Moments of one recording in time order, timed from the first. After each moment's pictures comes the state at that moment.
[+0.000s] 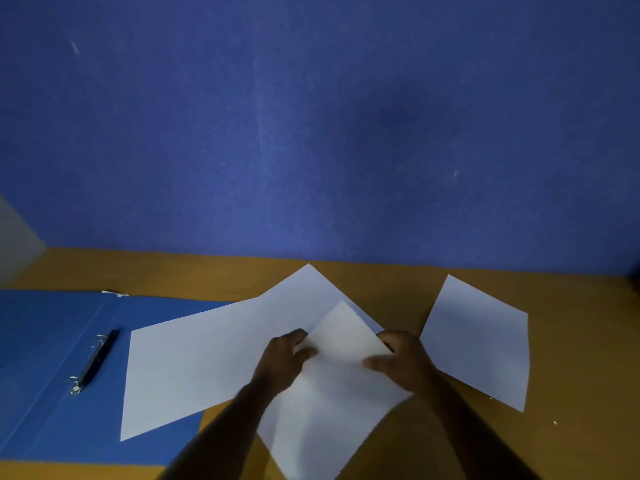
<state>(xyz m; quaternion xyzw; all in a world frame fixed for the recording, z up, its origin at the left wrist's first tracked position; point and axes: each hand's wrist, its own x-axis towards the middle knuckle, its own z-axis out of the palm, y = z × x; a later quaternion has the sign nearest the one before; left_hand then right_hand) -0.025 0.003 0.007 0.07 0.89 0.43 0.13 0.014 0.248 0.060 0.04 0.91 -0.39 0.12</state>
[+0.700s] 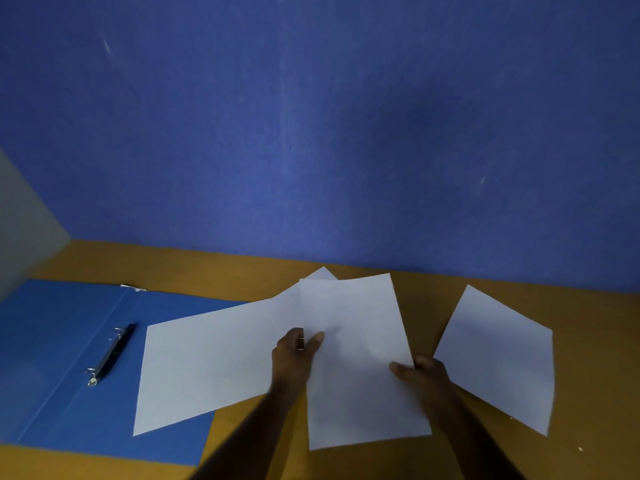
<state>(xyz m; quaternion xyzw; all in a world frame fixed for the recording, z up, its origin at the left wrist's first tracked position) -0.025 0.012 0.003 -0.13 0.80 0.58 0.03 0.019 0.259 0.018 0.23 0.75 -0.61 0.09</state>
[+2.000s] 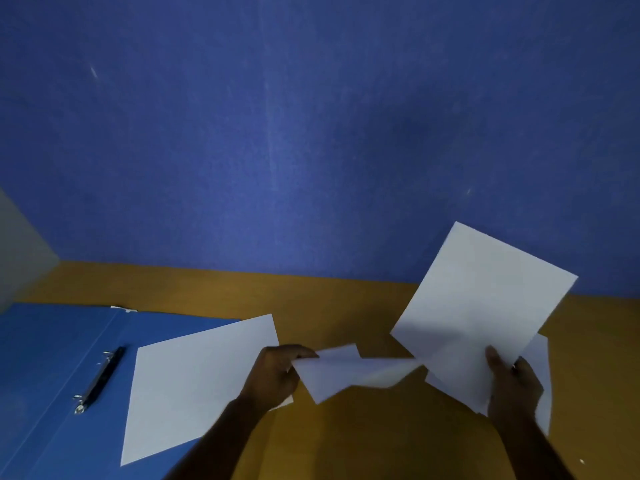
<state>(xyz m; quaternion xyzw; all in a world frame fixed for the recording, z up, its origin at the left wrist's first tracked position) -0.038 -0.027 0.014 0.23 0.85 0.48 -0.05 0.023 0.345 0.047 0.35 0.65 -0.62 -0.26</state>
